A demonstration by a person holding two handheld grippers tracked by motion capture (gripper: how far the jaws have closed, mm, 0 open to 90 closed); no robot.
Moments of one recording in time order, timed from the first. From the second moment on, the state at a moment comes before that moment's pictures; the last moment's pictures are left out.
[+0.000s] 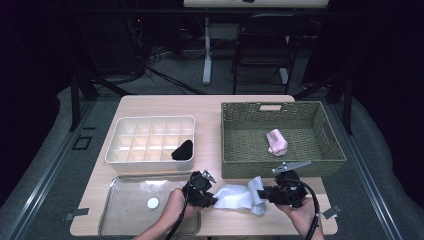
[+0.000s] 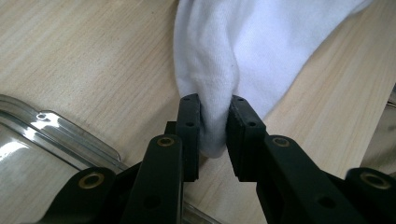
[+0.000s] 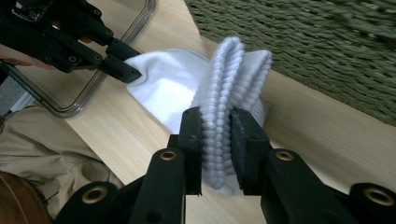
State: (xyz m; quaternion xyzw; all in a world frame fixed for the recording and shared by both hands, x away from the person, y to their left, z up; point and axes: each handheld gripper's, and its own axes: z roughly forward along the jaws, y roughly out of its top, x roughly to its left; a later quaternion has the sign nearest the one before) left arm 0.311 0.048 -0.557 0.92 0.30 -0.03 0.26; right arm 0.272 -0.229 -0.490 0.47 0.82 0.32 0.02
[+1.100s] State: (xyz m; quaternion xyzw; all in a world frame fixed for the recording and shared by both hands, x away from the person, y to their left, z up) left arm 0.312 0.042 -0.559 0.91 0.31 -0.04 0.27; right arm 0.278 -0.170 -0.506 0.43 0.85 0.30 0.04
